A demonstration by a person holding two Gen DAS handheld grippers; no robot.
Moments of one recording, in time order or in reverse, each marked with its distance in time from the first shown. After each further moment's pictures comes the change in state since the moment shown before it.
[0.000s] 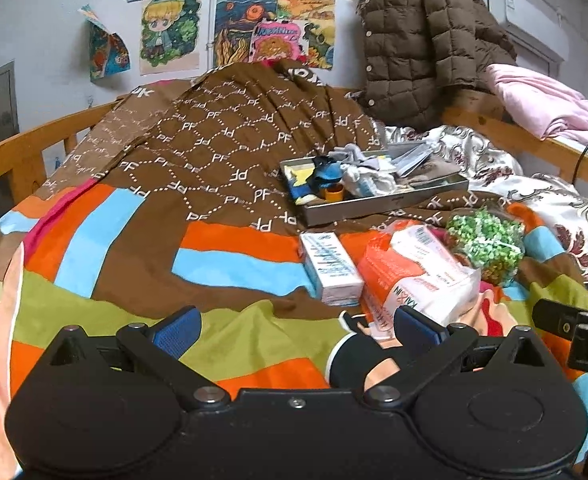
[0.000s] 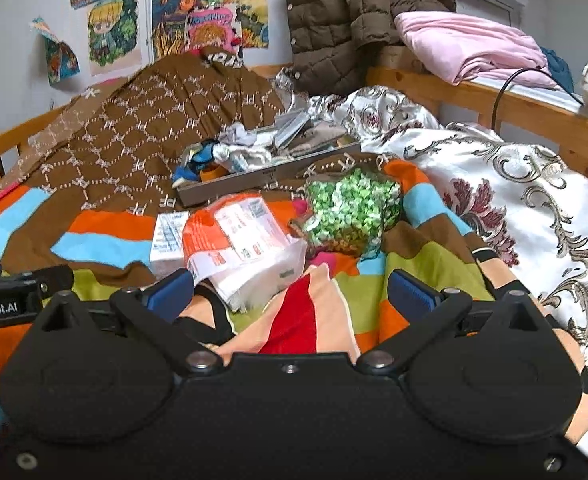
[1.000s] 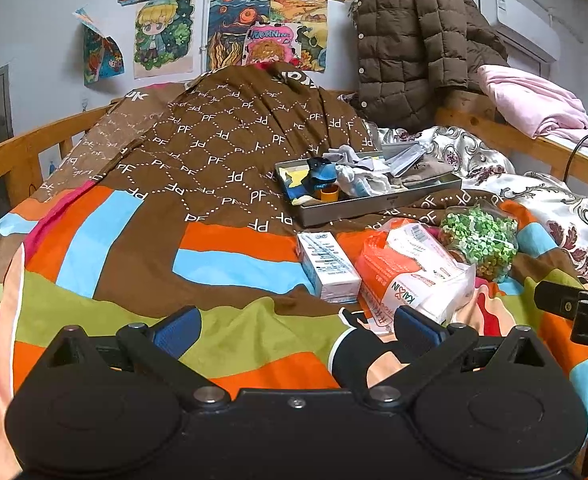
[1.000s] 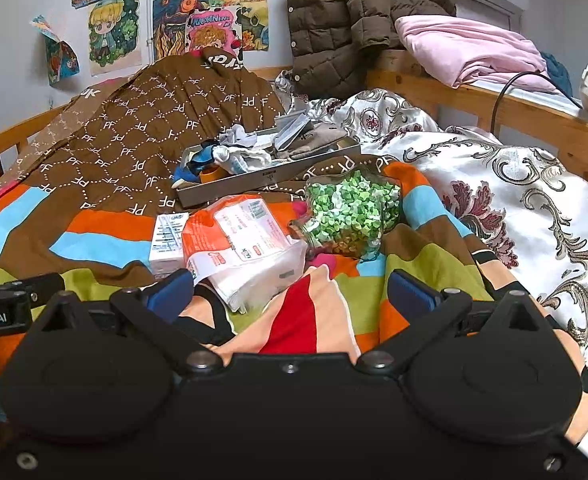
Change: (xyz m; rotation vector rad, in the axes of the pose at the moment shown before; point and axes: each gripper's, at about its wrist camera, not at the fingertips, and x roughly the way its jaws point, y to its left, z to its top) left arm -0.007 0.006 -0.005 0.013 -0.014 -0.025; right arm -0.004 0.001 -0.003 0.007 -0.029 -0.009
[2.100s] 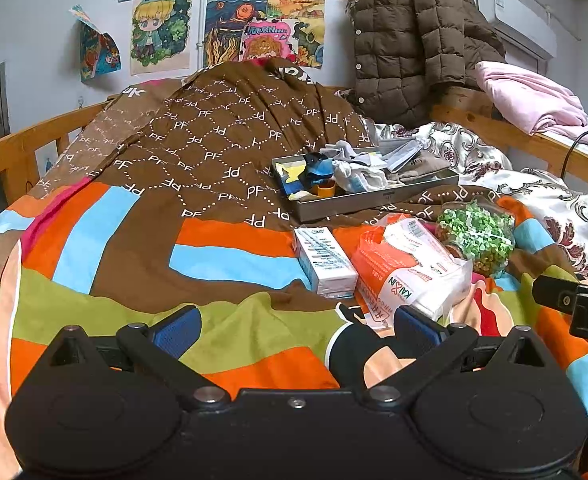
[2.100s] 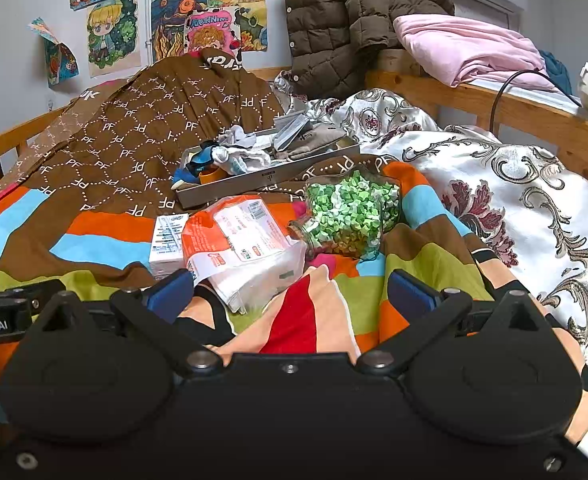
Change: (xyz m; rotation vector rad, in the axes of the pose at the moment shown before) left arm -0.001 0.000 -0.001 0.005 0.008 -0.014; right arm 0.000 0.002 0.000 0.002 0.001 -0.002
